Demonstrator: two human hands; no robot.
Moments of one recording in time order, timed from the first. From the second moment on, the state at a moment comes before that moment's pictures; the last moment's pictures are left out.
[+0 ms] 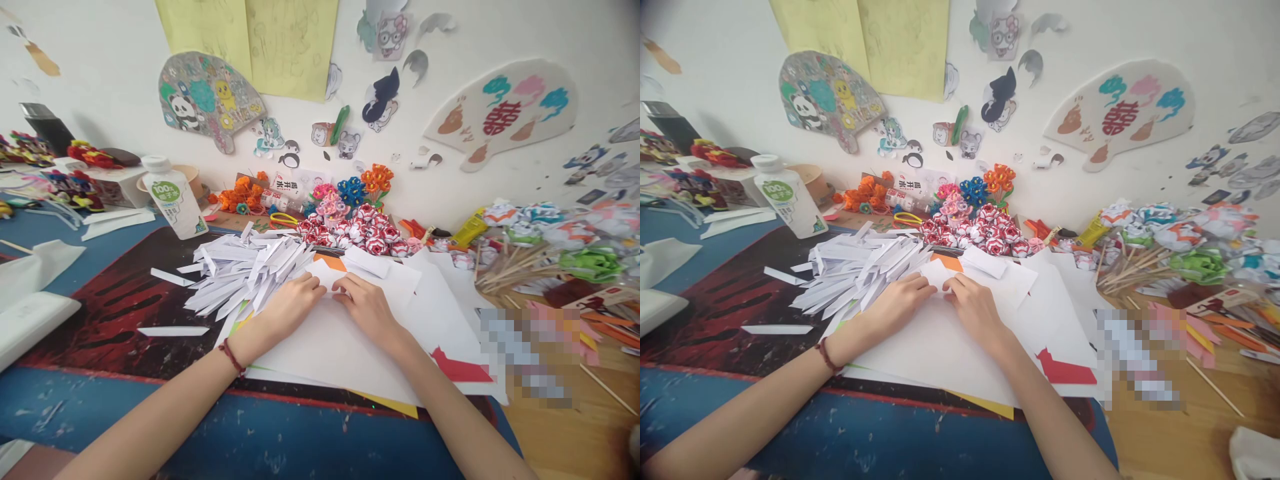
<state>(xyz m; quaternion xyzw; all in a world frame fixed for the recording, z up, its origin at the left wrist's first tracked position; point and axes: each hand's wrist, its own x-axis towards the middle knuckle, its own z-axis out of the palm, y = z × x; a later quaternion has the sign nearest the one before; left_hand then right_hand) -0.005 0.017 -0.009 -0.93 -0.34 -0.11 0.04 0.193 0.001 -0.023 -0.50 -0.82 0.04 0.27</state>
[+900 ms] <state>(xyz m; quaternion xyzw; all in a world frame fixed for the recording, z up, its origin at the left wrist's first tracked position) -0.003 0.017 -0.008 -0.95 -0.28 -0.07 0.13 0.193 0.002 -0.031 -0.48 -0.85 -0.12 0.19</state>
